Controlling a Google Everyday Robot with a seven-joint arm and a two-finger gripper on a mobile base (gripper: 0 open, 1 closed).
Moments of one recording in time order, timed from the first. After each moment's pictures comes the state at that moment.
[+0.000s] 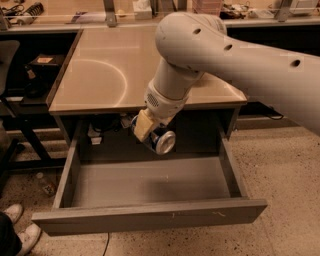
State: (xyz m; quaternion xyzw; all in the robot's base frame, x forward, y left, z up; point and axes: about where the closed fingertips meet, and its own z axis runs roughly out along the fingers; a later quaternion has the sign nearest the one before) arm 0.534 0.015 0.809 -0.35 0.92 0.13 0.10
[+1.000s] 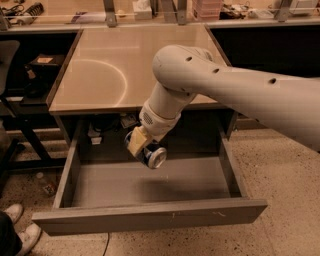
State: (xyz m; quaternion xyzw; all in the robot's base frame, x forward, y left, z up) arm 0.525 0.035 0.754 -0.34 0.92 0.18 0.07
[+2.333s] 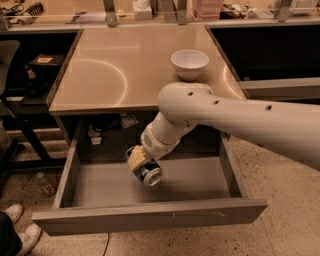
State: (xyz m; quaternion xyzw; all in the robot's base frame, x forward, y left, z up) arm 0.512 0.044 0.692 -0.28 0.93 0.21 0.09
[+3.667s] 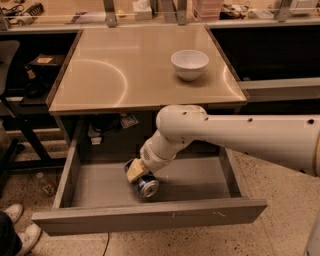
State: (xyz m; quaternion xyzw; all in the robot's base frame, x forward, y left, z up) arm 0.511 0.052 0.628 -0.26 0.94 0.23 0.07
